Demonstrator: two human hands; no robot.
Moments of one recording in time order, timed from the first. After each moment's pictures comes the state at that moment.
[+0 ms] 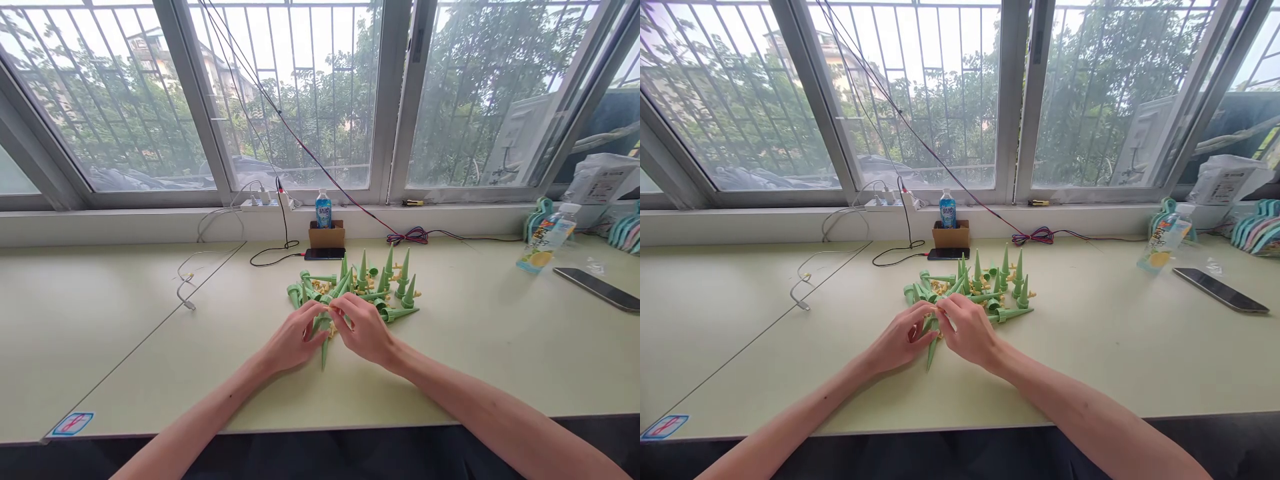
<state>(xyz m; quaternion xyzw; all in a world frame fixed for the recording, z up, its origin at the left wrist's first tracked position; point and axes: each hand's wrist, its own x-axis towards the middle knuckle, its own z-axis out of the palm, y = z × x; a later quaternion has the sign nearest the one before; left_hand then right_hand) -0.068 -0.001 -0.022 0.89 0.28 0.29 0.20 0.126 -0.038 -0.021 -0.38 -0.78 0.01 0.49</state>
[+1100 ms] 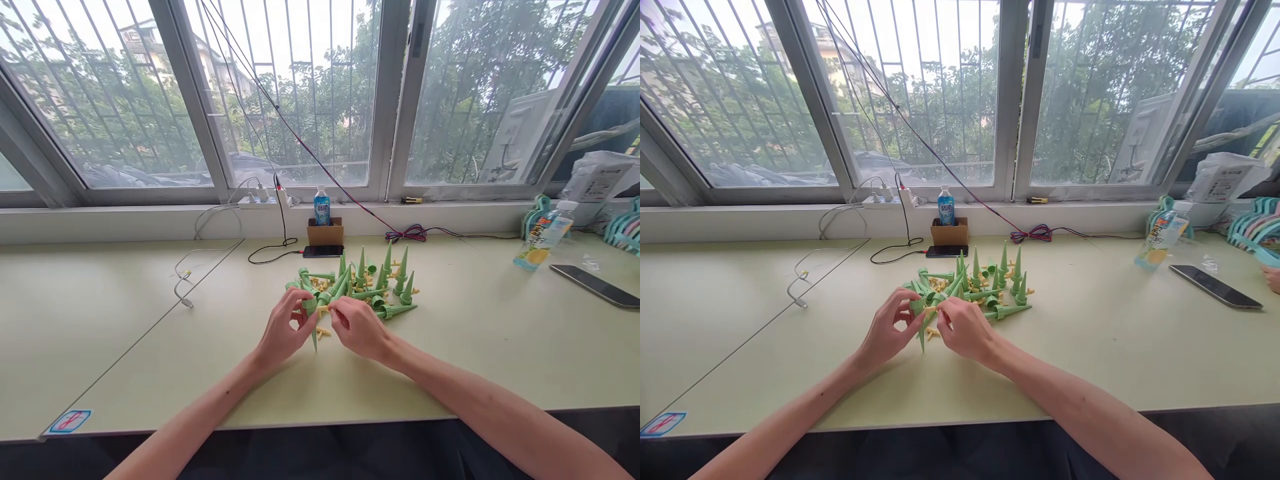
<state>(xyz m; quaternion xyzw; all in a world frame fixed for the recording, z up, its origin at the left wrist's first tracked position) -0.067 -0.004 -0.016 0.82 0.29 0.46 0.19 0.125 -0.035 -0.026 -0.44 -0.79 0.04 0.42</state>
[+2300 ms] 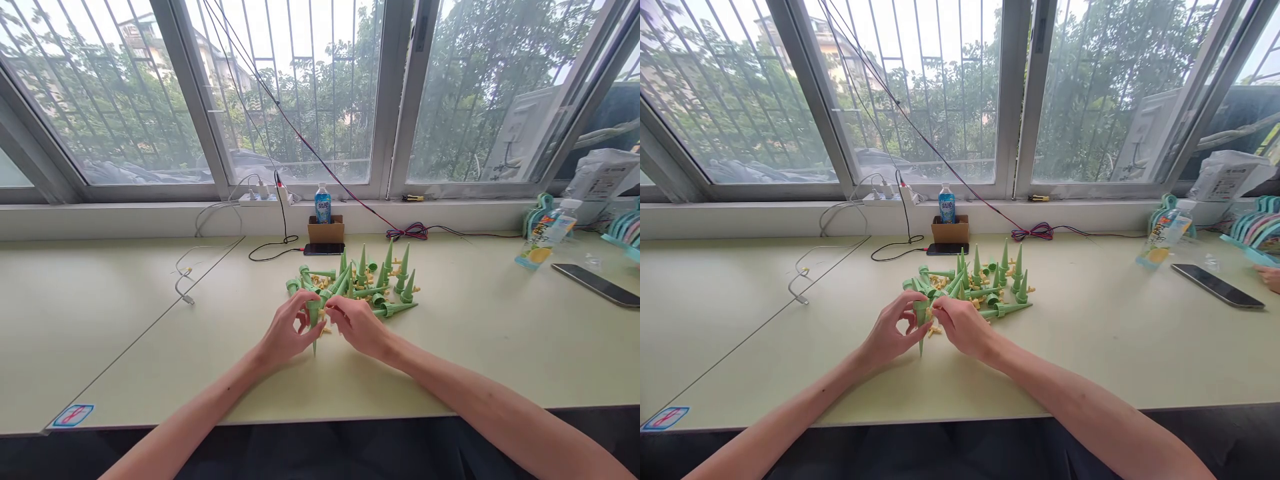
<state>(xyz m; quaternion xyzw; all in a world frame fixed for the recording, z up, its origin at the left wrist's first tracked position) -0.070 -0.005 -0.018 0.85 0.27 0.41 0.18 0.126 -0.037 -0.025 -0.39 -0.78 0.18 0.45</state>
